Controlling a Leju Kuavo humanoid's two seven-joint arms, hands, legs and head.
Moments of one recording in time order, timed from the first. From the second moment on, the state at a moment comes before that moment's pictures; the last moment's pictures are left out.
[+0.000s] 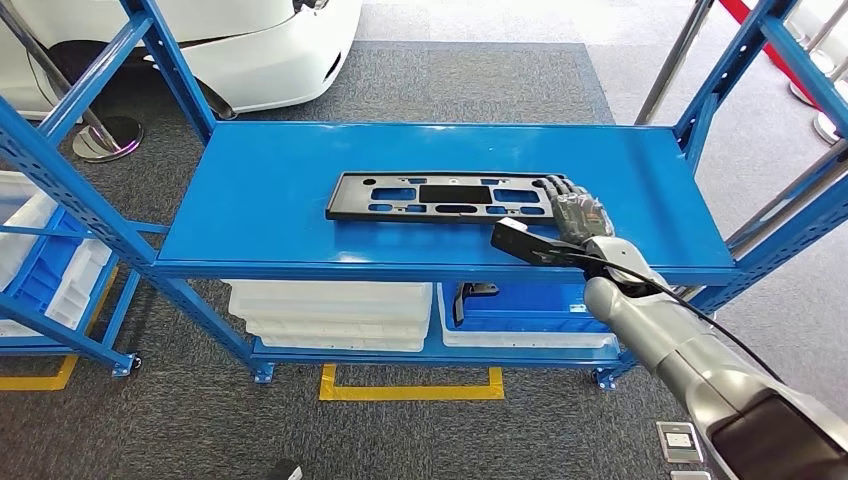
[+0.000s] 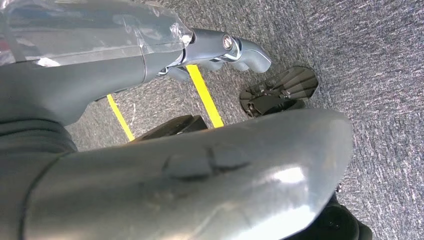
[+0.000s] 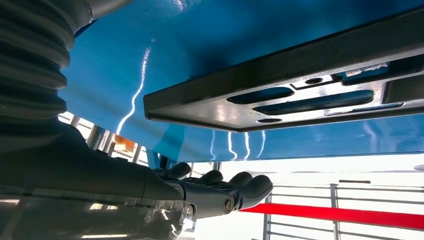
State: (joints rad) left arm -0.20 0.06 -1.08 -0.25 0.91 0.01 0.10; right arm -0.80 -0.38 0.76 -0.70 0.60 -0.11 0.23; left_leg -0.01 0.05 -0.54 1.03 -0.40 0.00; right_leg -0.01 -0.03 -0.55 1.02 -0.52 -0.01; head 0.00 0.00
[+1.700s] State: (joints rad) left arm -0.20 0.06 -1.08 -0.25 0.86 0.02 0.07; right arm -0.87 -0.18 0.81 -0.61 0.47 -0.24 0.18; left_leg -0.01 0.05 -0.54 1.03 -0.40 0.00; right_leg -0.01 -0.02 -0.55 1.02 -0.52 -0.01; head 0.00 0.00
